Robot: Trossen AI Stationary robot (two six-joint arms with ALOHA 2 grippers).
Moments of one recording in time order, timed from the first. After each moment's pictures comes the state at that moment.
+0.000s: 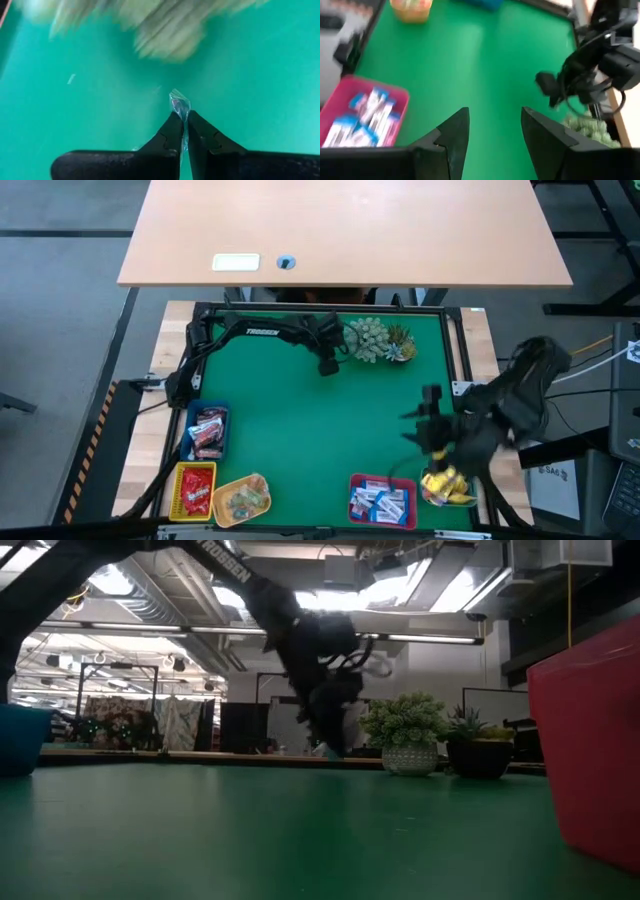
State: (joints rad) left arm 0.37 2.11 1.53 -0.47 0.03 0.08; right arm 0.79 1.40 1.64 -1.28 0.63 0.38
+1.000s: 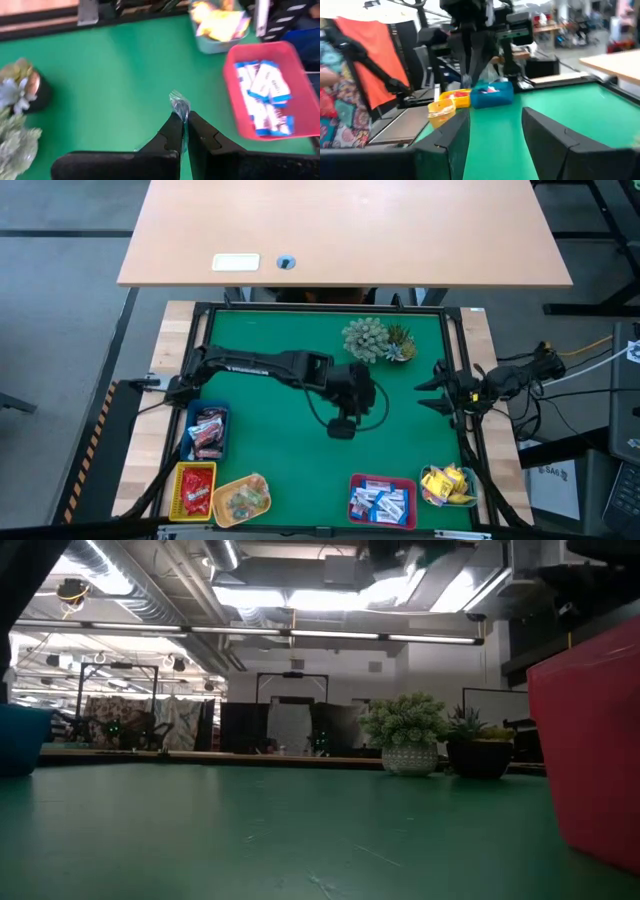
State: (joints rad) left arm -0.11 2.11 2.17 -0.87 0.05 0.04; right arm 0.45 0.05 0.22 -0.11 0.30 0.17
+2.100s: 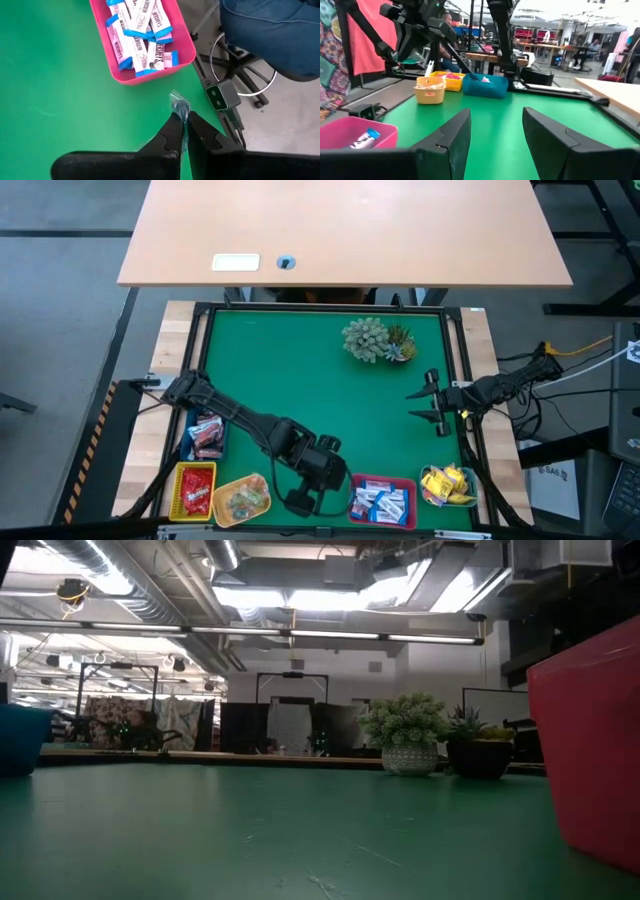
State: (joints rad) left arm -0.45 2.11 2.10 -0.99 0.08 -0.11; right arm 0.45 0.01 0.01 0.06 0.28 -0.11
